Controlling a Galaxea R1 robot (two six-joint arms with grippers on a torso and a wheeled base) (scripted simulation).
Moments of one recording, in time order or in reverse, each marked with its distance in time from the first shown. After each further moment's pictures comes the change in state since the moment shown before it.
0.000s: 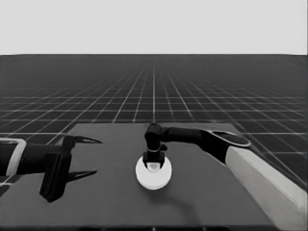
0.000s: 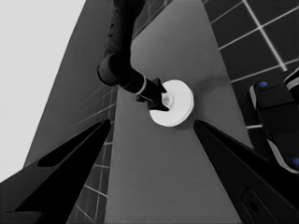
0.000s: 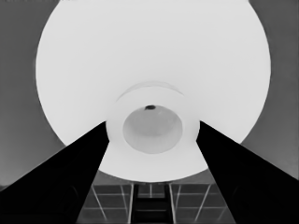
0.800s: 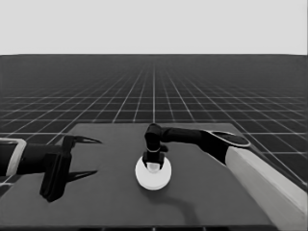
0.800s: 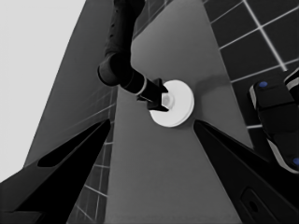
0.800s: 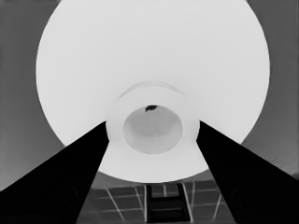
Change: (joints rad) left arm 0.000 0.000 0.000 0.000 0.000 0.000; right arm -0.003 0.001 0.001 0.001 0.001 0.127
